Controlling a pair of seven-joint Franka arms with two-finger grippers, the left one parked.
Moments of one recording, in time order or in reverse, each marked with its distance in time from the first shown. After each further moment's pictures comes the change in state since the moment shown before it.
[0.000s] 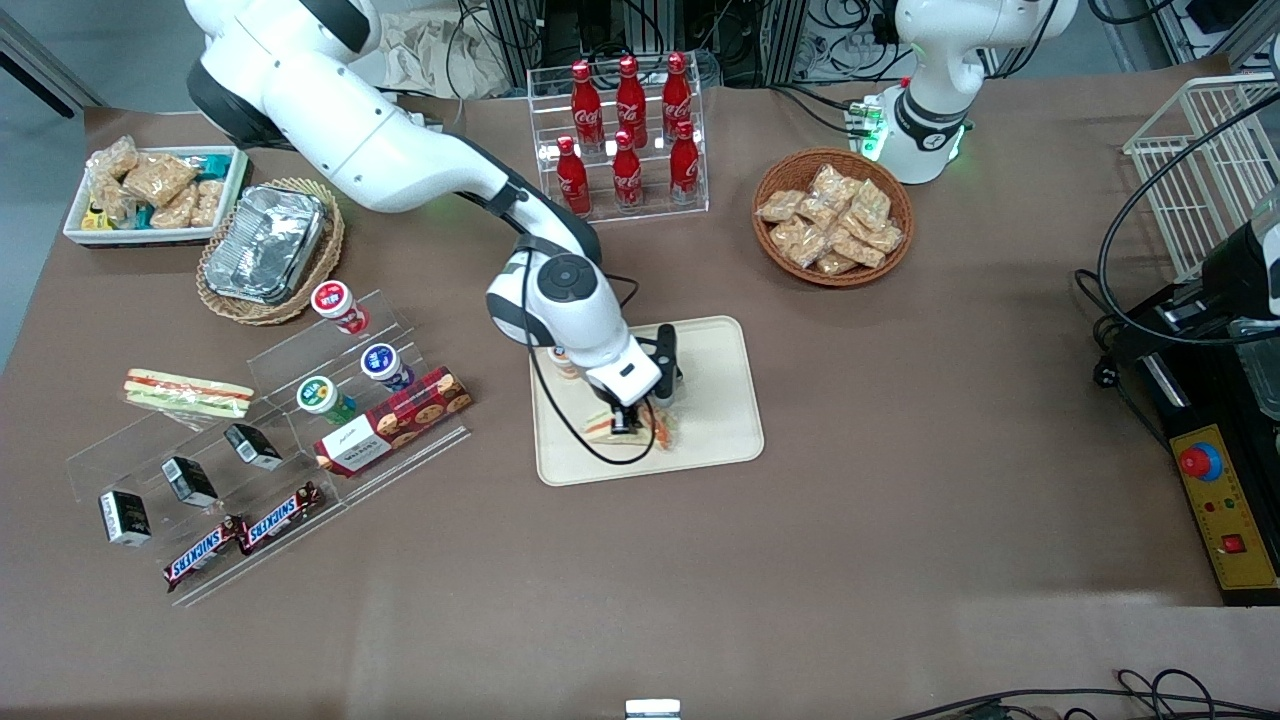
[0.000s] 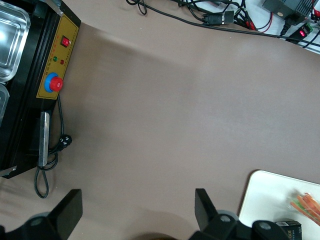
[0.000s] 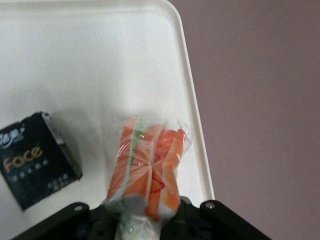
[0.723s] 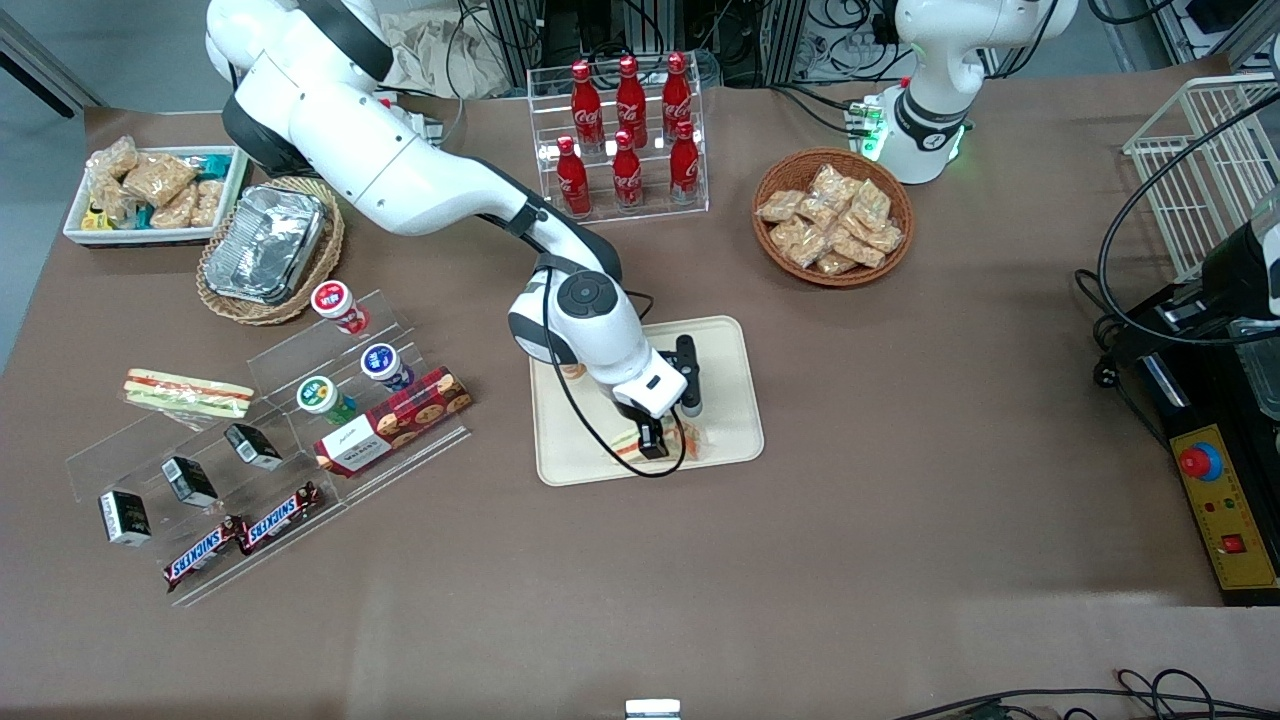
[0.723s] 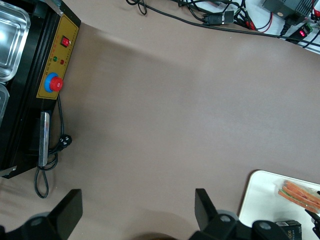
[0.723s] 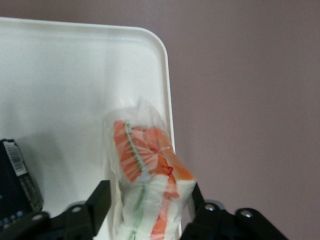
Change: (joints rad) arm 0.017 0.093 0.011 0.148 -0.014 0.000 -0.112
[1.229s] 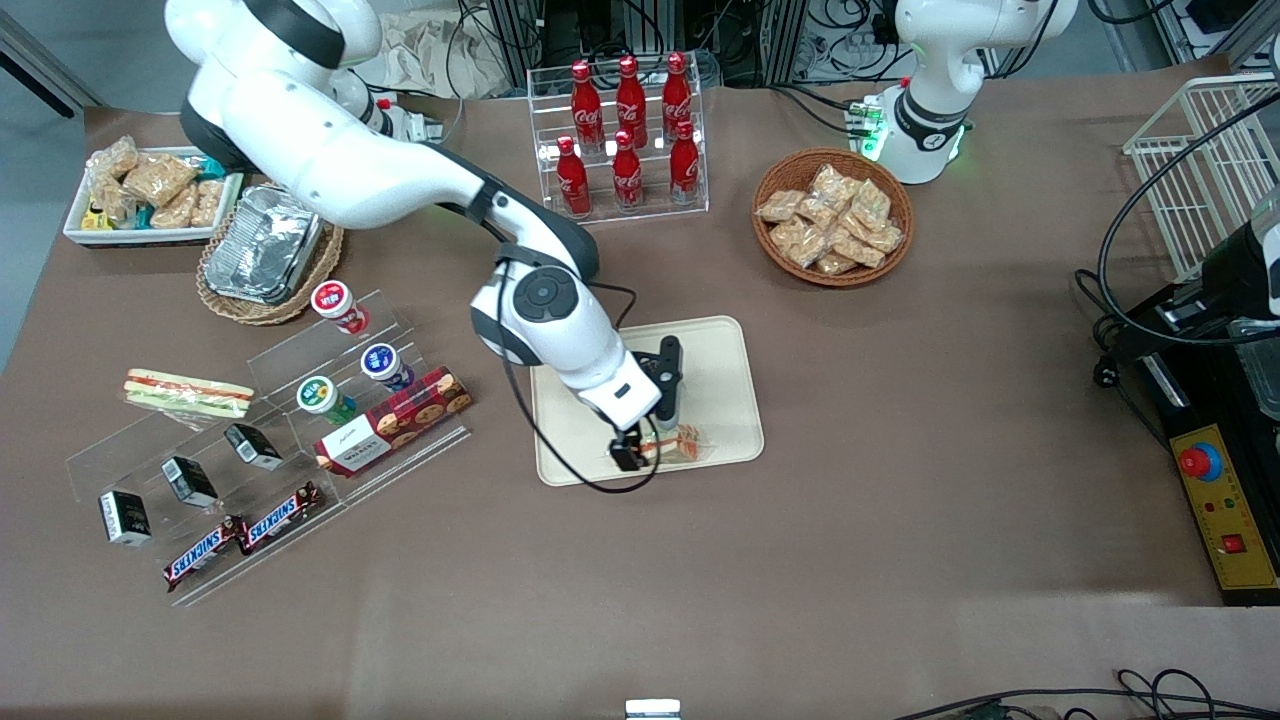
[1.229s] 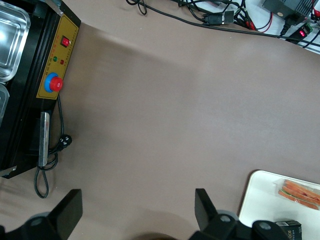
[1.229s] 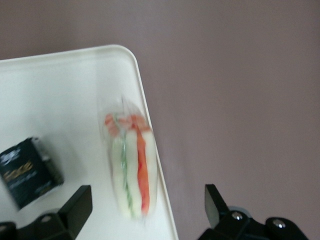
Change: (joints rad) arm -0.229 -0.080 0.243 -0.008 0.000 -0.222 0.116
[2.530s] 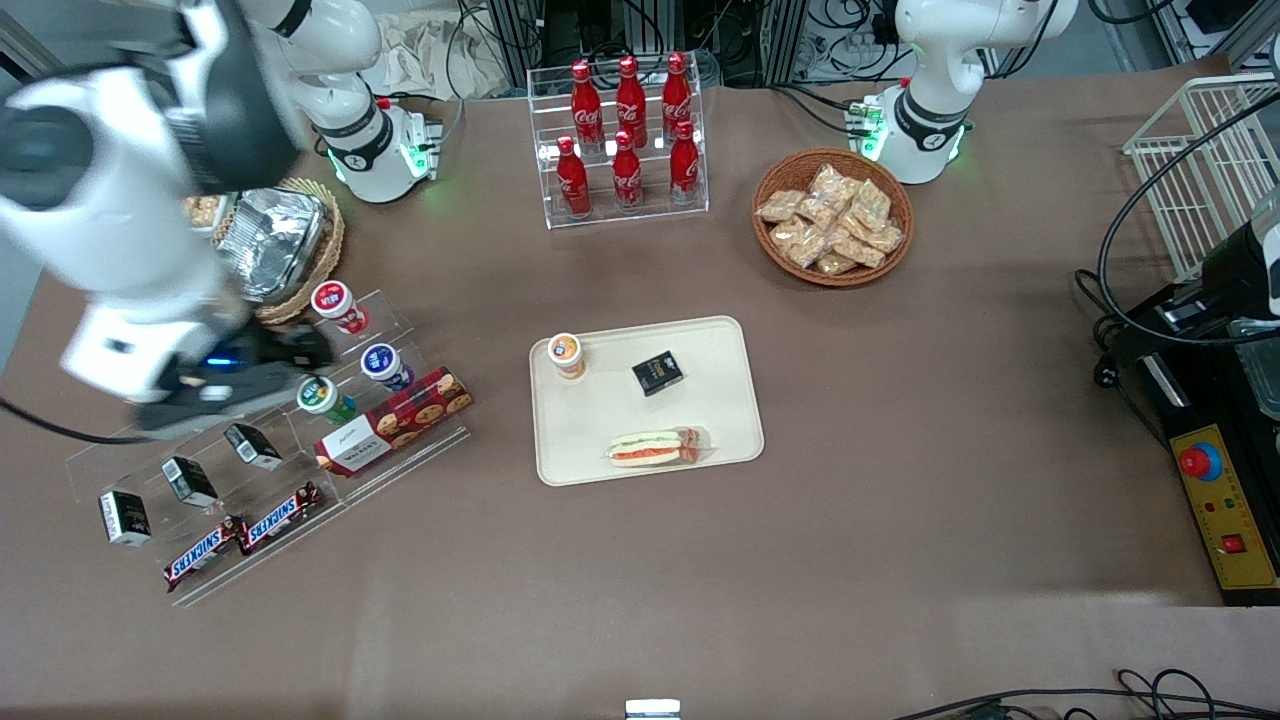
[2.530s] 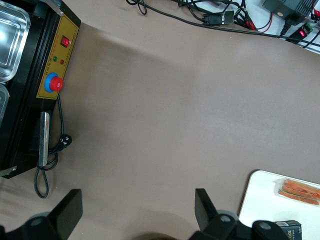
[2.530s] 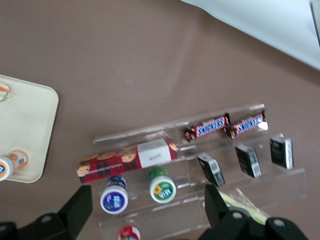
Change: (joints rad) arm -0.186 -0.644 -0.429 -0.017 0.408 -0.660 0.370
